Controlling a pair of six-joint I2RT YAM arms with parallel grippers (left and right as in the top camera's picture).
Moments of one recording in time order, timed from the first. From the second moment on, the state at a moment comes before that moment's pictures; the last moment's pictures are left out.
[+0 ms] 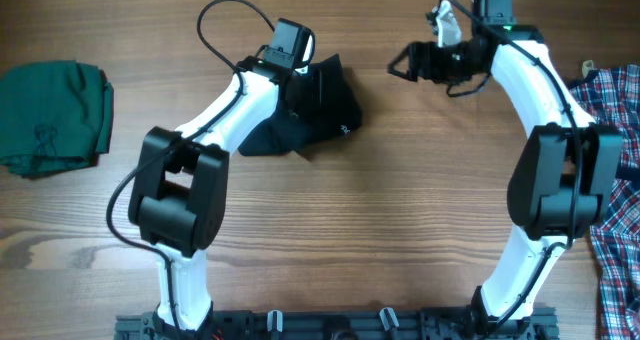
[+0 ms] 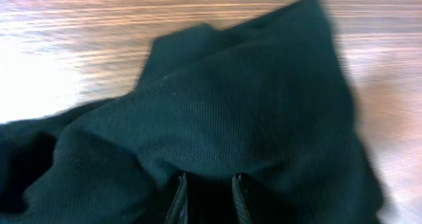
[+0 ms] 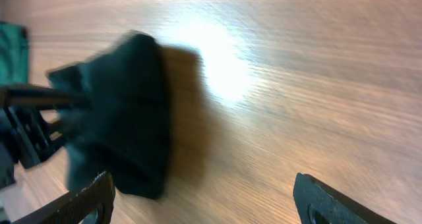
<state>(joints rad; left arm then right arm) -0.39 2.09 1.51 -0.50 0.09 -0.34 0.00 2.08 1.64 -0.78 -0.62 -0.02</state>
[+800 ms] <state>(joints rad) -0.46 2.13 1.59 -0.88 0.01 -0.32 -0.01 2.08 1.64 -0.88 -0.36 -0.07</state>
